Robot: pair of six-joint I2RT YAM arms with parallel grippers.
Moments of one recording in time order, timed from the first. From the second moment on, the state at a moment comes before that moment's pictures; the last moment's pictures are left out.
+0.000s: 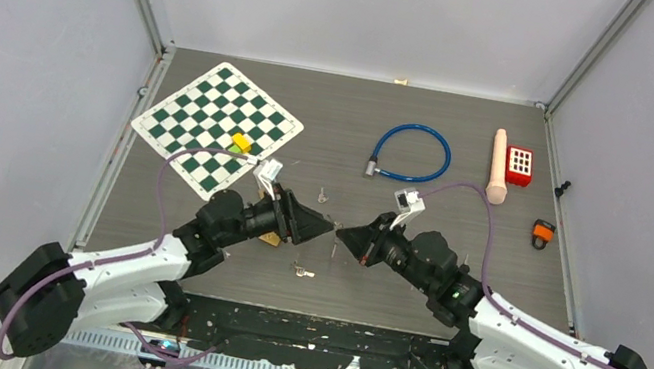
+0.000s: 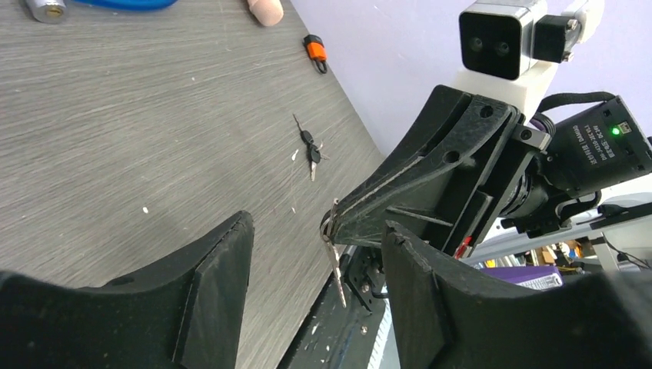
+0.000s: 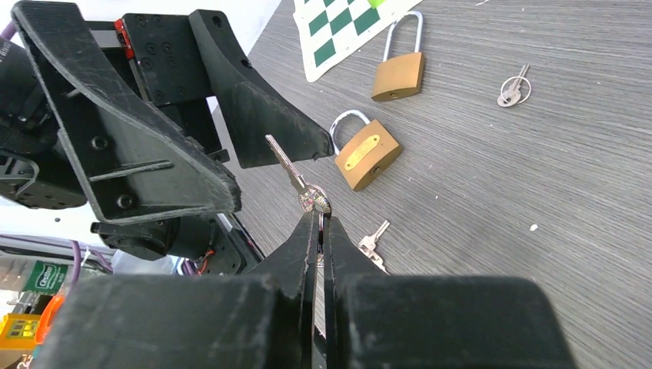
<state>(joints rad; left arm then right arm) -0.75 0.98 0.32 0.63 0.27 -0.85 0.94 0.87 0.39 0.31 0.03 0.69</state>
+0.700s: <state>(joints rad) -0.77 1.07 0.37 0.72 0.26 -0.89 0.94 0.87 0.38 0.35 0.02 0.71</state>
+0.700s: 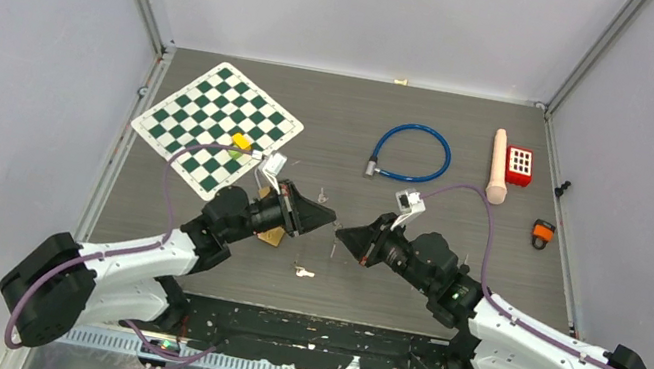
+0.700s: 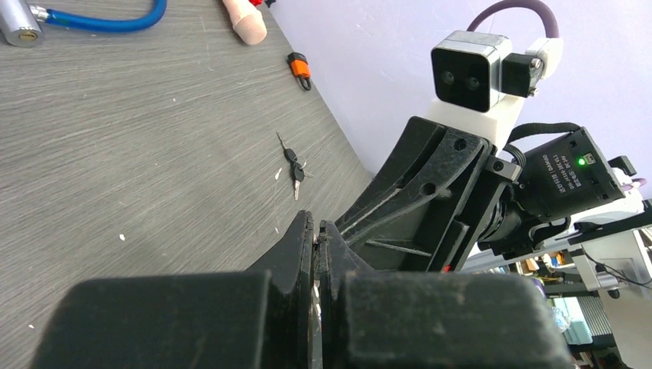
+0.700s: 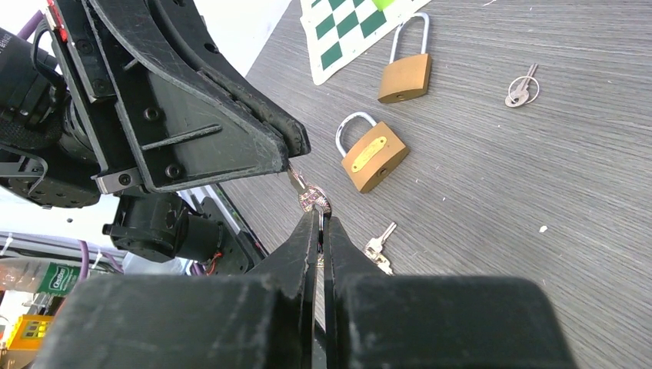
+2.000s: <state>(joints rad) -0.78 1.13 0.37 0.78 0.23 -0.95 0.95 0.89 0.32 0.49 0.03 0.72</state>
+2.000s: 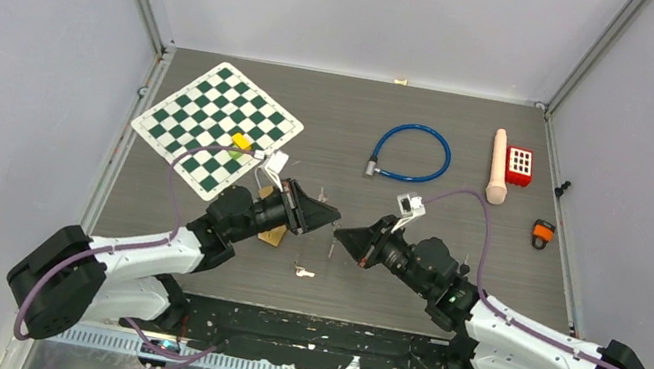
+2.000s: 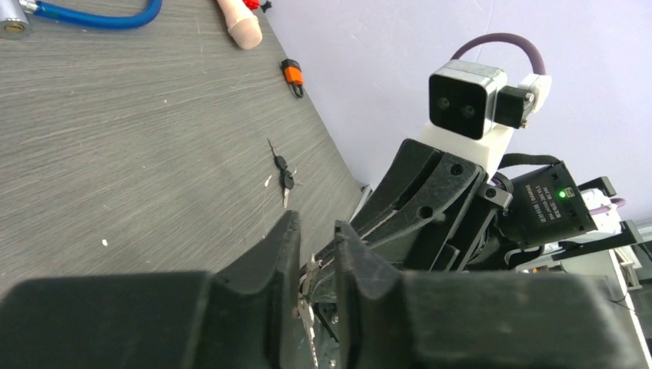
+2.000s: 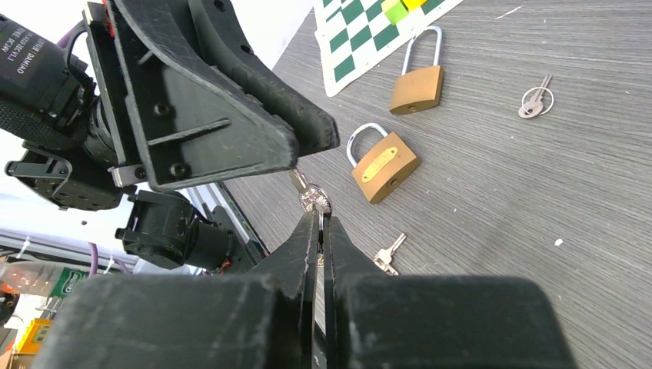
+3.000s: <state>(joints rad) -0.69 1.21 0.31 1.06 0.34 -1.14 0.93 0.90 0.15 0.89 -0.01 0.76</state>
